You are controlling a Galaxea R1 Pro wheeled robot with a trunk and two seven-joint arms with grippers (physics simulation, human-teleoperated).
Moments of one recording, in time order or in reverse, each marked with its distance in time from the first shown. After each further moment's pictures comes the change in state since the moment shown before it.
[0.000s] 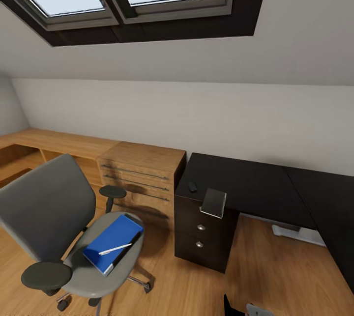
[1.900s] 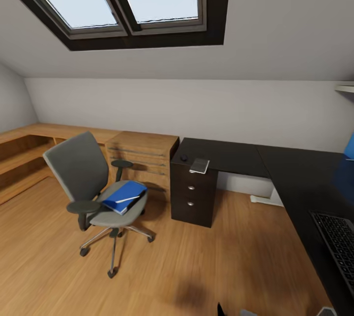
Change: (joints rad) left arm 0.000 0.001 0.017 0.014 0.023 0.166 0.001; right arm 0.005 0.027 0.000 0.000 0.001 0.122 -0.001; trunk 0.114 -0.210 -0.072
